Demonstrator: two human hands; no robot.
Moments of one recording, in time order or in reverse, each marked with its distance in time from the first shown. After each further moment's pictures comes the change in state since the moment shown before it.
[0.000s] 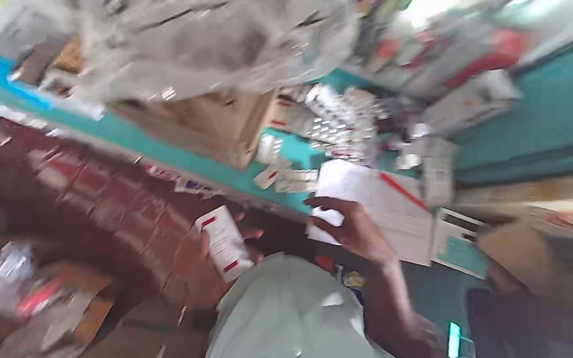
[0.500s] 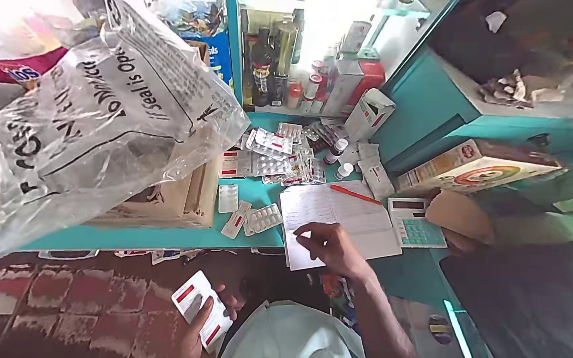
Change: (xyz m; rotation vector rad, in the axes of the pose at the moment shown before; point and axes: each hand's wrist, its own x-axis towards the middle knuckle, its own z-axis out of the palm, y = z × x) left_hand 0.001 0.015 -0.004 0.388 0.231 -0.052; right_hand -0.026 0.009 -0.002 0.199 0.325 0.191
